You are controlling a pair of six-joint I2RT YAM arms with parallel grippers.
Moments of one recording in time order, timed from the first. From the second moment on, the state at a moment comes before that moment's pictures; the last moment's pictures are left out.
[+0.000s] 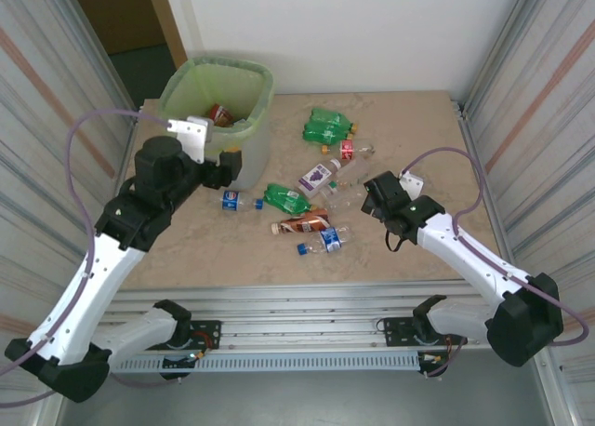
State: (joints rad) left arm -0.50 0.98 1.24 -0.61 -0.16 -0.11; right arm 0.56 1.17 0.89 -0.79 0.50 0.91
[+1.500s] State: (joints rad) left arm -0.30 1.40 0.68 -0.13 -0.16 -1.18; right arm 0.56 1.18 0.87 -0.81 0.52 0.94
